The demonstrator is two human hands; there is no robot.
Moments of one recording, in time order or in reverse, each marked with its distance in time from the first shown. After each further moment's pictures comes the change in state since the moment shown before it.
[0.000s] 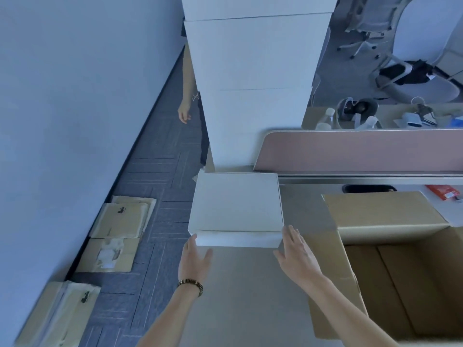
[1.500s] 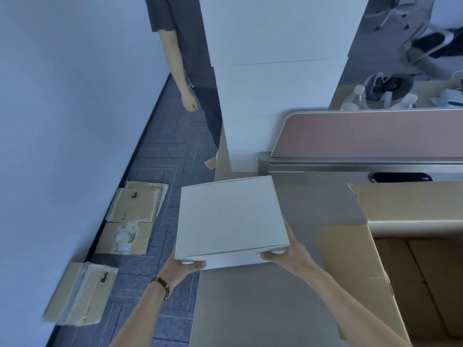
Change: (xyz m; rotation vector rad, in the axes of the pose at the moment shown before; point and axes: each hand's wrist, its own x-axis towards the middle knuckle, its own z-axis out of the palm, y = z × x) left_hand 0.027 -0.074 -0.065 -0.456 -0.432 -0.206; right_hand 0.018 -0.035 0.028 0.627 -0.234 0.098
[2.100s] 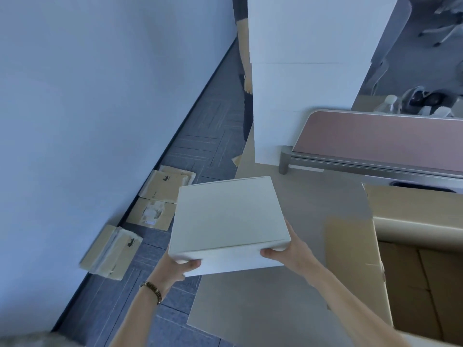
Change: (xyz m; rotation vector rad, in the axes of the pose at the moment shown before) left_hand -0.146 -0.027 0.009 -0.062 0.228 -0.064; right_hand -0.080 -0.017 0.004 -0.022 -0.142 -0.069
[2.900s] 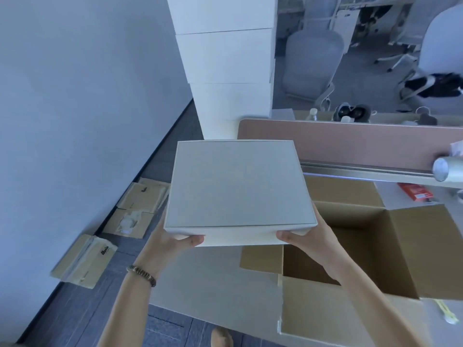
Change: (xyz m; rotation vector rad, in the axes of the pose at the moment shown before) left_hand -0.172 0.089 0.180 0.000 0.068 0.441; right_hand -0.177 0.058 -0.193 0.124 0.218 -0.227
